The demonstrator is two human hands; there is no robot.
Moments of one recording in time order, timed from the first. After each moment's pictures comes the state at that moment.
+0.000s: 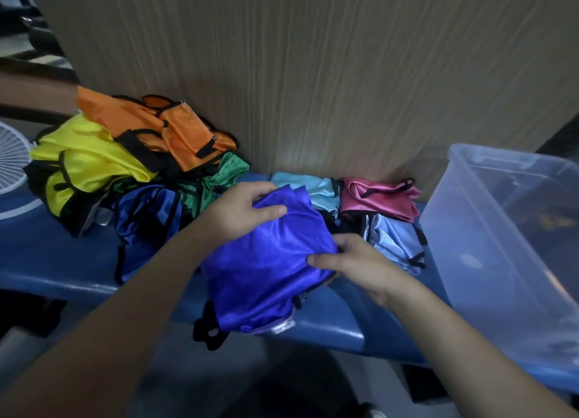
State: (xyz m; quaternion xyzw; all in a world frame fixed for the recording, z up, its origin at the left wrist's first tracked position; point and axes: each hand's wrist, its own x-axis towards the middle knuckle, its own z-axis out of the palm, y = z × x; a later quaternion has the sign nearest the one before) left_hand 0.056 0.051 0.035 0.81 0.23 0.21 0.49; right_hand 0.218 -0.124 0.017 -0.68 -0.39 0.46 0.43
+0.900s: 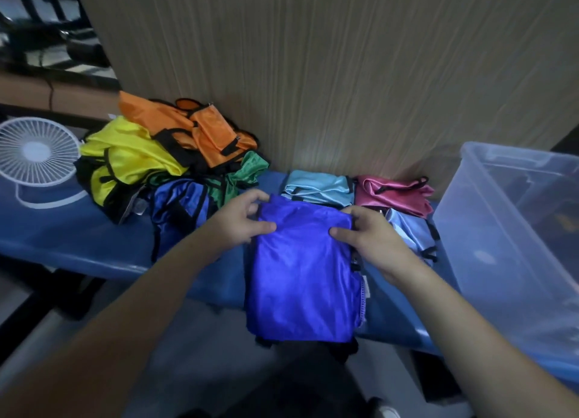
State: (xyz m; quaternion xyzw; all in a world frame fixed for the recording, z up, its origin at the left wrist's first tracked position) left_hand 0.008 0.032 0.024 0.71 0.33 0.19 0.60; right_hand 0.215 -0.119 0.026 -0.68 -0.39 0.36 0.51
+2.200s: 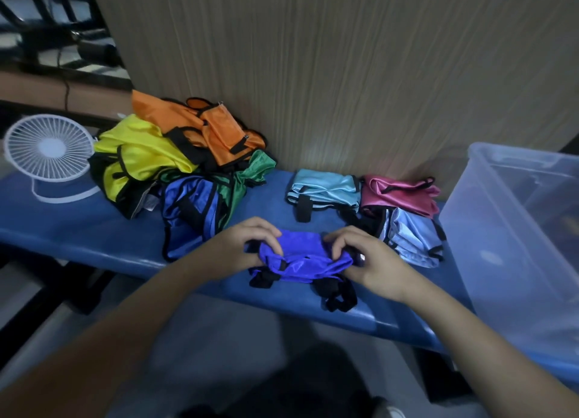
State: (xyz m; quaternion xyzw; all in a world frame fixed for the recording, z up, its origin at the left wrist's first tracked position) left_hand -0.030 0.030 -0.016 0.88 0.15 0.18 0.41; right_hand 0.217 -0.140 -0.001 -0.64 -0.67 0.22 0.32
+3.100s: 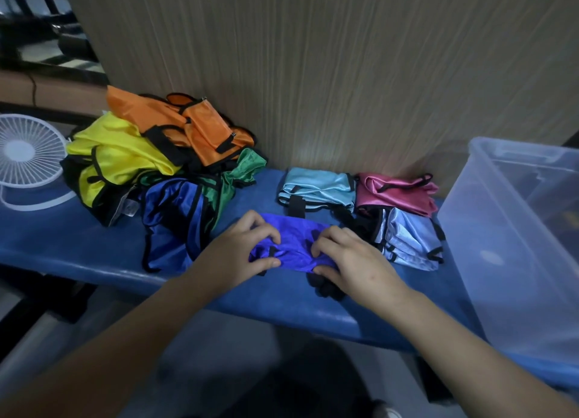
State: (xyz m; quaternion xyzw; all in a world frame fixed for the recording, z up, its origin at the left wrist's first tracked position) left_hand -0.006 0.027 -0.035 0.92 0.22 0.22 0.23; right_hand 0.210 -0.123 -0.021 -0.69 -0.71 -0.02 0.16
